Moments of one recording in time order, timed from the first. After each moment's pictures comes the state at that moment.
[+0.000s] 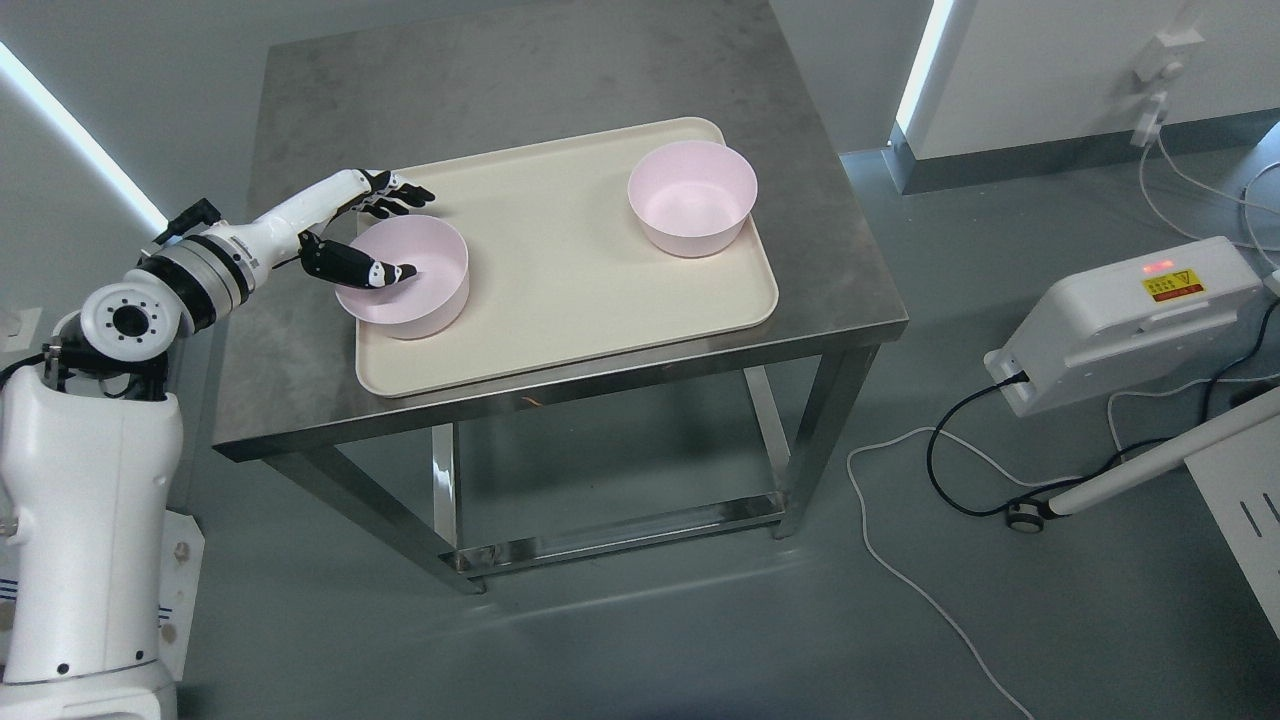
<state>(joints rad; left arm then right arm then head) -0.64 0.43 -0.01 -1.37 -0.48 -0.04 -0.82 0.05 0.00 -0.09 -0.20 -0.09 0.01 0.06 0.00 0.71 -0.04</state>
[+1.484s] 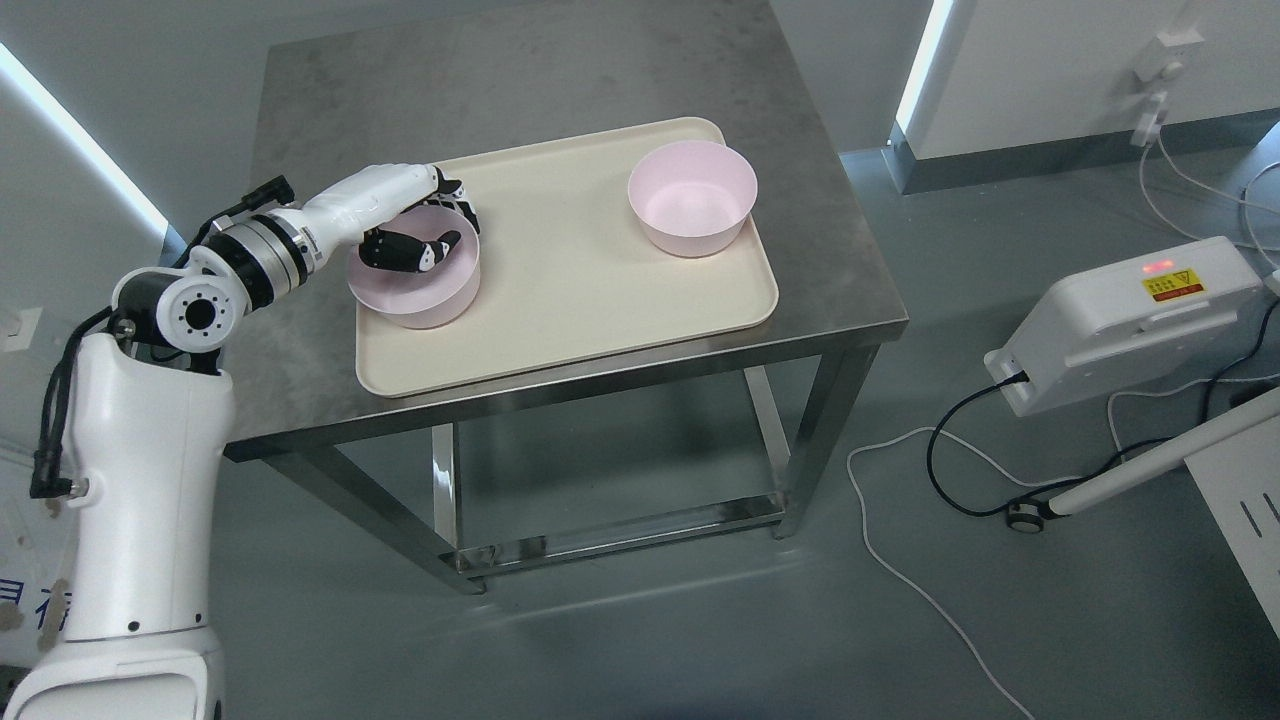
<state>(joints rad) -0.70 0.33 -0.01 -1.29 -0.66 -0.34 -0.80 0.05 0.00 -0.09 -0.20 -0.09 0.01 0.06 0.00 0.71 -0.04</state>
